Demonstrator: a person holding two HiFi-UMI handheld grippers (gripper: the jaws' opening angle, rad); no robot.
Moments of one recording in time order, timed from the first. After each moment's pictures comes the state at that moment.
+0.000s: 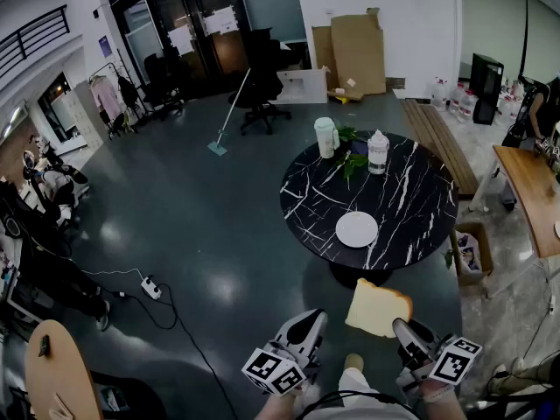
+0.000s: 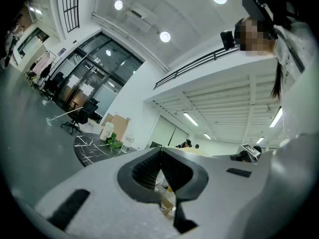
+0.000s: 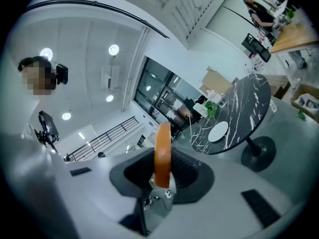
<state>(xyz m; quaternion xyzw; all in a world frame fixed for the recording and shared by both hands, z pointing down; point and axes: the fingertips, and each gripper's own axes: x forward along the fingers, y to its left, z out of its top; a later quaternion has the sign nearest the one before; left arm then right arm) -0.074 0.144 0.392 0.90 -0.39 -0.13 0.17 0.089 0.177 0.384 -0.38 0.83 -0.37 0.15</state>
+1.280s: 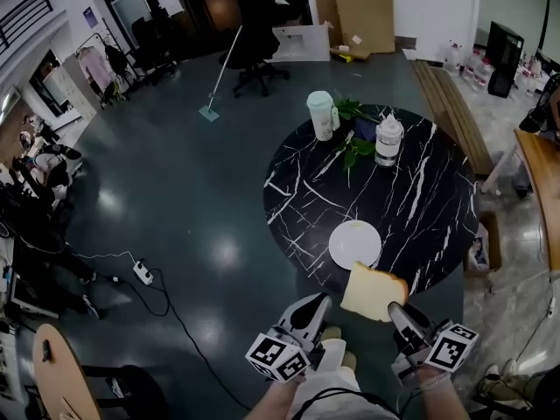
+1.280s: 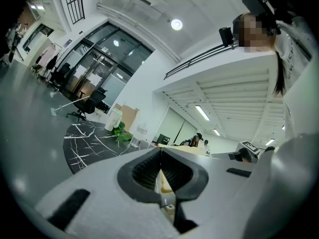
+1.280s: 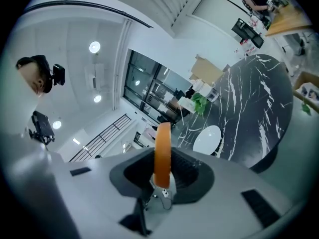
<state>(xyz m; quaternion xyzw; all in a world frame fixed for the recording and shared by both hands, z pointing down) -0.028 -0.046 0.455 0.88 -0.42 -0.10 0.21 0.117 -0.024 0.446 -0.37 0.81 -0.44 0.13</state>
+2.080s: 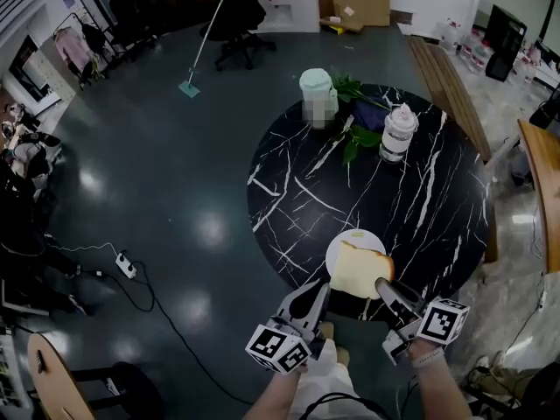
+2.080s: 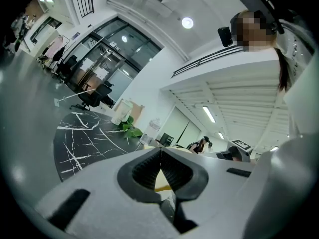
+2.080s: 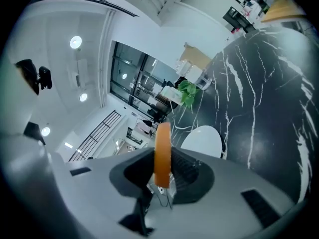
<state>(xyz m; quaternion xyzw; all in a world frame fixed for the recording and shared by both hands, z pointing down) -0.035 -0.152 0.516 0.86 -0.43 -0.10 0.25 0.087 -0.155 0.518 -0.38 0.78 -0.50 0.08</state>
